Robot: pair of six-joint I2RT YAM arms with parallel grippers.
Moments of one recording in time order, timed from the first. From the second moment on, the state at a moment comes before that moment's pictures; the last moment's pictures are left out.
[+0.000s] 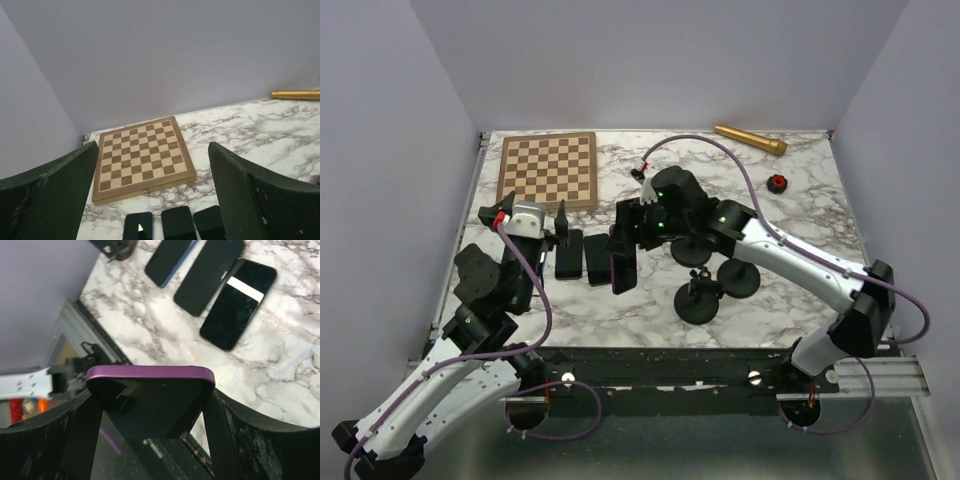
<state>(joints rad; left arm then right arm) -0.74 0.54 0.75 0.04 -0.58 0.31 0.90 1.49 1.43 -0.48 -0.23 0.54</state>
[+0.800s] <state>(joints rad) -0.77 0.44 0.66 0.25 -0.64 0.34 0.92 2.13 1.89 -0.74 0.18 0.55</state>
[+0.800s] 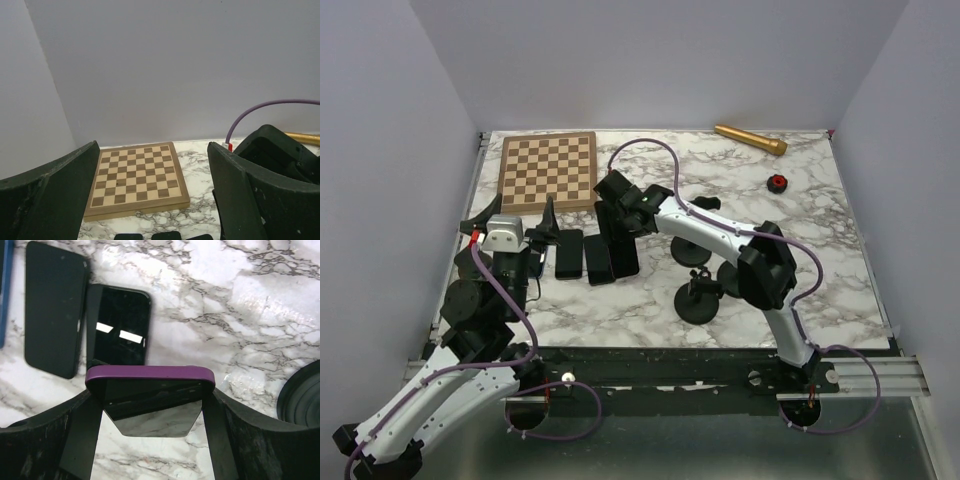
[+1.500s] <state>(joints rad) -0.77 0.45 0.65 0.28 -0.64 0.35 0.92 2.26 1.90 -0.81 0.29 0.61</state>
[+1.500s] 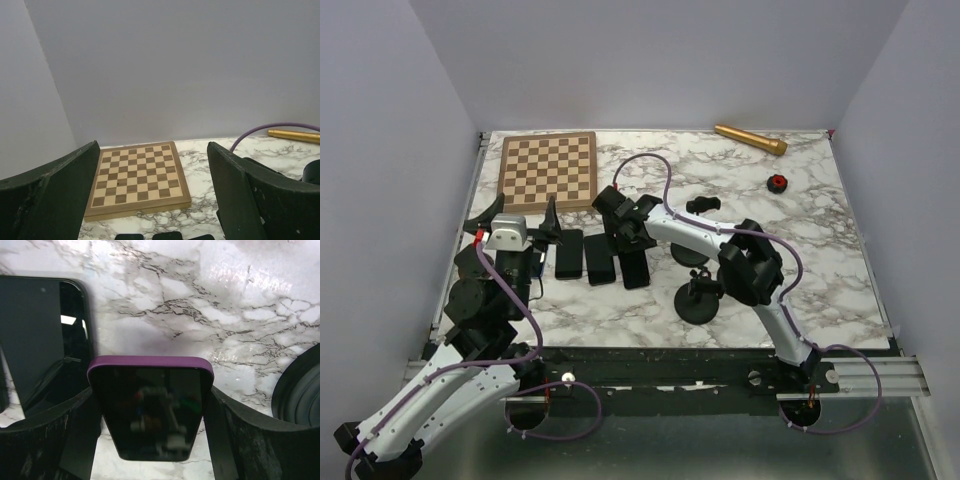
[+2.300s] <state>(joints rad) -0.77 0.47 0.64 0.29 -0.64 0.35 0.91 2.29 1.87 -0.75 0.31 0.66</state>
